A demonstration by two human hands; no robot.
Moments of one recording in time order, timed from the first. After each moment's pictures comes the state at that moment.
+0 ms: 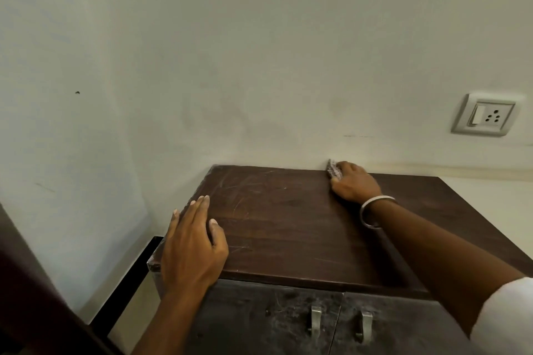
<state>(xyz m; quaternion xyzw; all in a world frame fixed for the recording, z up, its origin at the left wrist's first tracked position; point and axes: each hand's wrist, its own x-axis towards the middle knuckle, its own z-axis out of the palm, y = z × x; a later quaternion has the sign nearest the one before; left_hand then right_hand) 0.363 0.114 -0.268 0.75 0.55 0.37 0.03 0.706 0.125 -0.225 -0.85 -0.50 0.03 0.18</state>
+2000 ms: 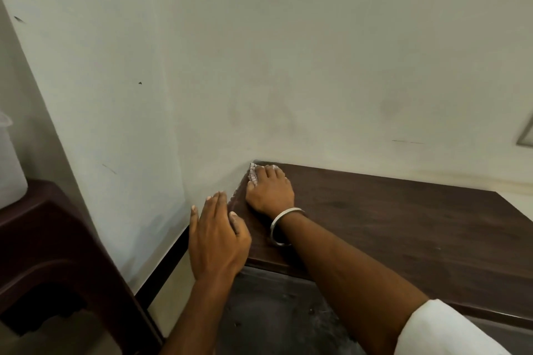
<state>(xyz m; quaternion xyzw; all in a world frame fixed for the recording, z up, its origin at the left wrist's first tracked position) 0.329 0.134 -0.278 0.70 0.60 0.37 0.02 0.458 0.218 -0.252 -0.74 -0.63 0.02 0.23</state>
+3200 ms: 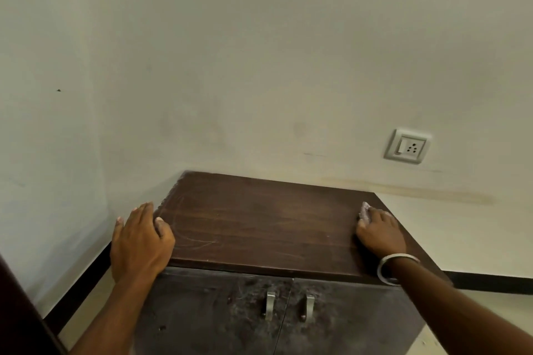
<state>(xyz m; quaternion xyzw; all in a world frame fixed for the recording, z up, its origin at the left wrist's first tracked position) 0.331 0.128 -0.271 0.70 0.62 0.35 0.06 0.747 -0.037 -0.240 -0.91 -0.35 -0.03 0.21</state>
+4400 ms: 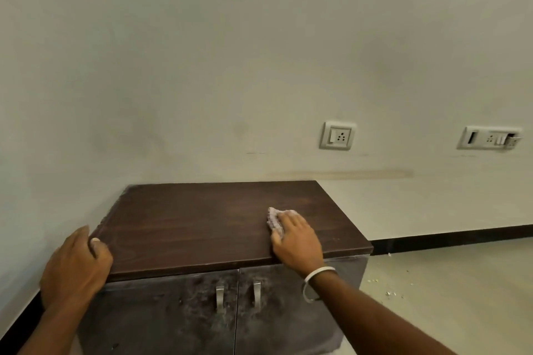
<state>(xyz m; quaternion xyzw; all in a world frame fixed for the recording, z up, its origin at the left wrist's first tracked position) 0.328 0.130 -0.271 0.68 0.64 0.34 0.10 0.658 -0.070 -0.252 -0.83 -0.49 -0.08 0.25</state>
